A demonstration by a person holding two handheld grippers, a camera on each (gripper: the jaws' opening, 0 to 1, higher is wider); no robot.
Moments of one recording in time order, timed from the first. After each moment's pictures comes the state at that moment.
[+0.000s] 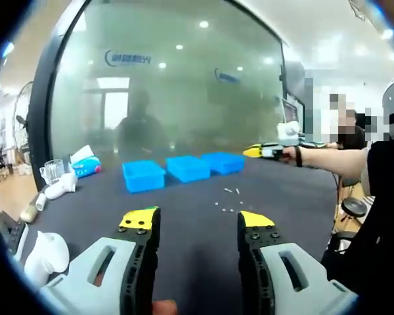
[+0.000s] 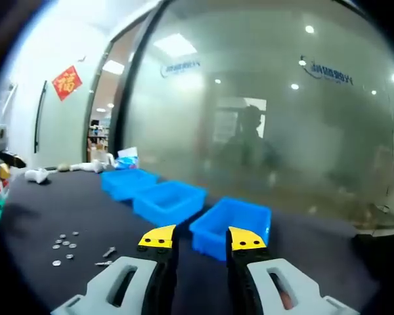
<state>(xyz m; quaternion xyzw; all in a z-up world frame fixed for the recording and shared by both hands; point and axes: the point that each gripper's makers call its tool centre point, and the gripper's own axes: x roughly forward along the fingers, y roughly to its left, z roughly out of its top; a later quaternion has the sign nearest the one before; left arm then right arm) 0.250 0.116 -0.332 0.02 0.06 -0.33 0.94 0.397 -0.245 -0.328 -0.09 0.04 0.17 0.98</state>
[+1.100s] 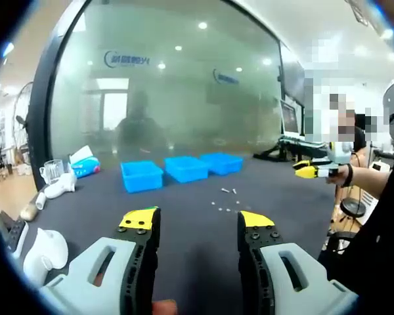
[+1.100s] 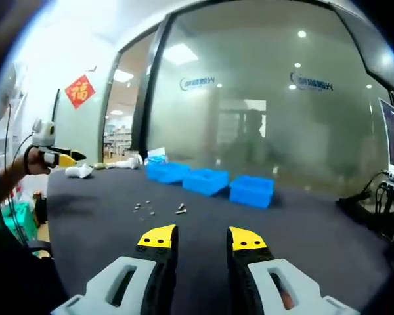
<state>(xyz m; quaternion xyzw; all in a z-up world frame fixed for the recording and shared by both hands) 0.240 0.116 -0.331 0.02 0.05 -0.33 0.94 0.226 -0.228 -0.360 -0.07 0.06 0.18 0.98</state>
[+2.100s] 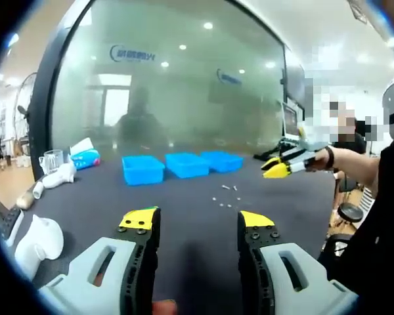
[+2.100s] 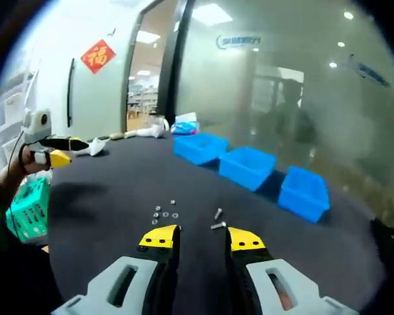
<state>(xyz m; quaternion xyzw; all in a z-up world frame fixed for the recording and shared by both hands) 0.243 0.123 -0.345 -0.01 0.06 -0.33 0.94 0.311 -0.124 -0.367 -0.13 0.20 0.28 0.93</state>
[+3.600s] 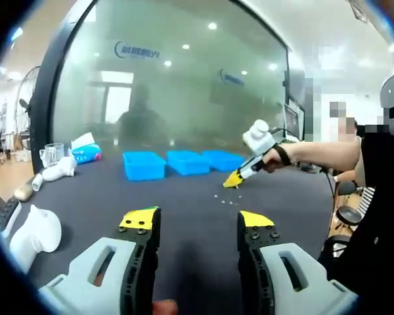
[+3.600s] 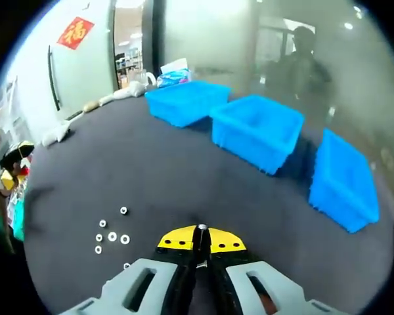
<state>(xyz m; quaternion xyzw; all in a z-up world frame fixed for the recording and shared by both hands) 0.244 0.127 -0.354 -0.02 0.06 -0.33 0.94 0.397 -0.111 -0.439 -0.13 0.35 0.27 0.89</state>
